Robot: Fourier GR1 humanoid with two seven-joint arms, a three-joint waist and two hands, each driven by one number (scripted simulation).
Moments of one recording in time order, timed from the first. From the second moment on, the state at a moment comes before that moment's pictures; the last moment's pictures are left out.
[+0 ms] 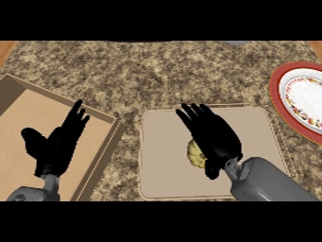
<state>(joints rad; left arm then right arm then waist) -0.06 0.28 -0.20 -1.50 0.28 0.18 0.13 -0.48 -0.37 0.73 -1.56 0.74 0.24 0.51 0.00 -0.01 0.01</state>
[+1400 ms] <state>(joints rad) 0.02 0.28 -0.17 -1.53 0.27 0.19 0.13 -0.19 -0.37 0.68 -1.71 0.88 -0.14 0.39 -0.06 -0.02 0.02</state>
